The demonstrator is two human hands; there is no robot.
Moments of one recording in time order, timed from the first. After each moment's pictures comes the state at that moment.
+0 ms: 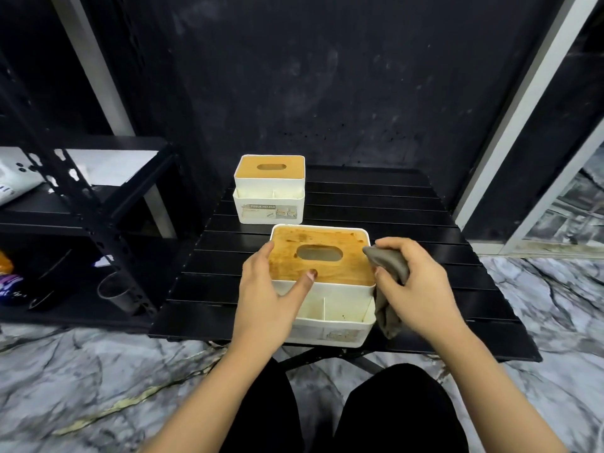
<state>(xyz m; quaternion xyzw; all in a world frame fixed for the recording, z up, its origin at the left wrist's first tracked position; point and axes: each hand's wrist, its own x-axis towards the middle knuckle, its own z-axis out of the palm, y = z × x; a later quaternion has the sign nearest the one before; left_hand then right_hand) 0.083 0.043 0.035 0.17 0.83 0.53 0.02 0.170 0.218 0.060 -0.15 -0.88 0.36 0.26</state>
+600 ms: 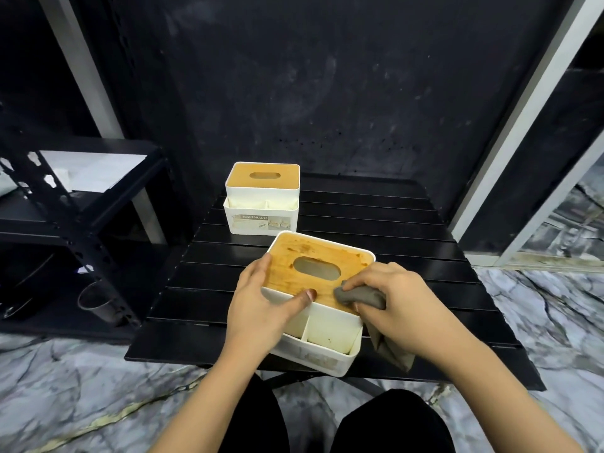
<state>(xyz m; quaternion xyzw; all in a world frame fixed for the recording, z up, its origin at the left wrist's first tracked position) 0.054 0.059 0.022 0.14 0.83 0.54 0.05 0.151 0.224 0.076 -0.04 -0.96 0.24 0.11</state>
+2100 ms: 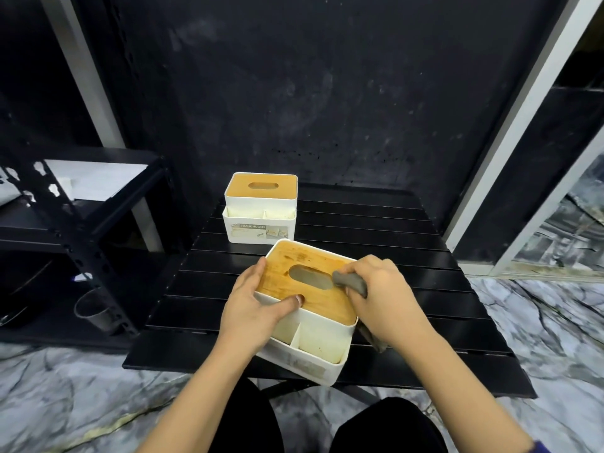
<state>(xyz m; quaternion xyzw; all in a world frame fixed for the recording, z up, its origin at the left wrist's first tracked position) 0.044 0.055 0.023 0.14 0.79 0.59 0.09 0.130 0.222 0.067 -0.11 -0.96 0.20 0.16</state>
